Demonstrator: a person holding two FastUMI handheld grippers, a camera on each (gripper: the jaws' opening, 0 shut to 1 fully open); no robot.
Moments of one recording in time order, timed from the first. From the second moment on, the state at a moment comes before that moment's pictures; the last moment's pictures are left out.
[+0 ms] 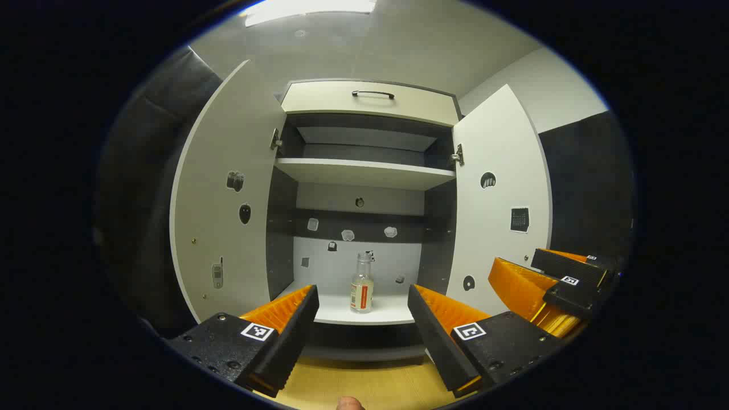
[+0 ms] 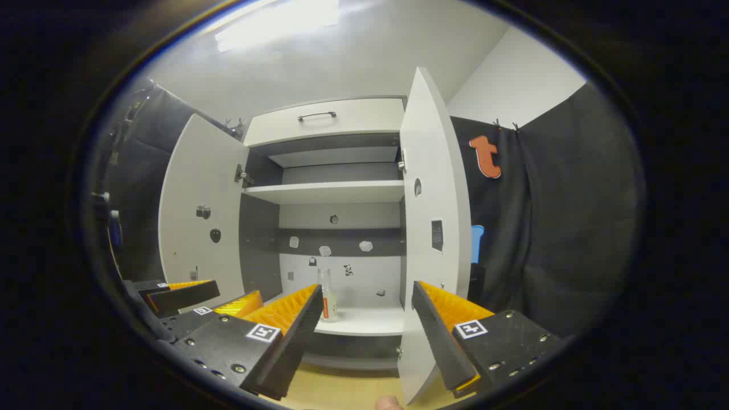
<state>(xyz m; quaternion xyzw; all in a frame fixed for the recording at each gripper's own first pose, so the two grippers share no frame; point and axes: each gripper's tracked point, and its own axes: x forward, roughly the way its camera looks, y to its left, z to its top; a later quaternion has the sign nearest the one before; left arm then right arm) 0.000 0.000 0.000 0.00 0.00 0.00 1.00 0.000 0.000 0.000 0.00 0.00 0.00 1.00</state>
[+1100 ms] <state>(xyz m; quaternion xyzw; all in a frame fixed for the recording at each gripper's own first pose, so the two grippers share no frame) 0.000 0.001 0.004 0.01 0.00 0.00 1.00 0.001 -0.004 0.003 0.00 -0.01 0.00 1.00</state>
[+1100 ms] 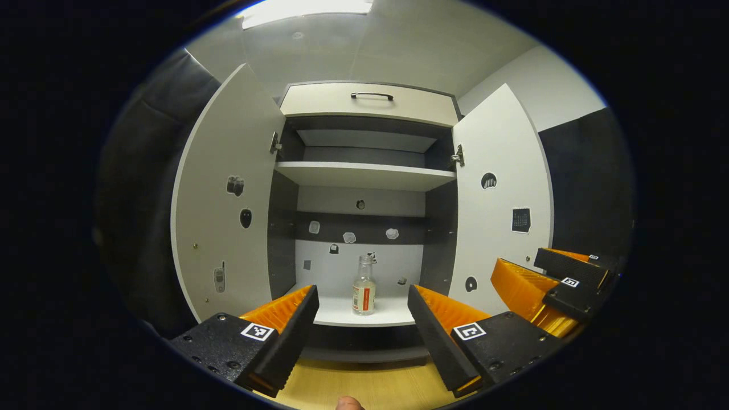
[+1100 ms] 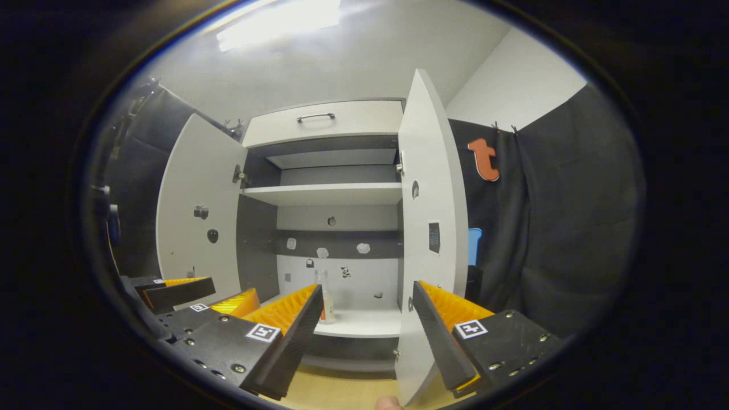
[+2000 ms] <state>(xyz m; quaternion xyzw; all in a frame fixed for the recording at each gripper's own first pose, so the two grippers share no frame) 0.111 0.006 -0.019 0.03 0.02 -0.03 1.00 -0.023 -0.047 0.010 -0.01 -0.02 -0.08 1.00</state>
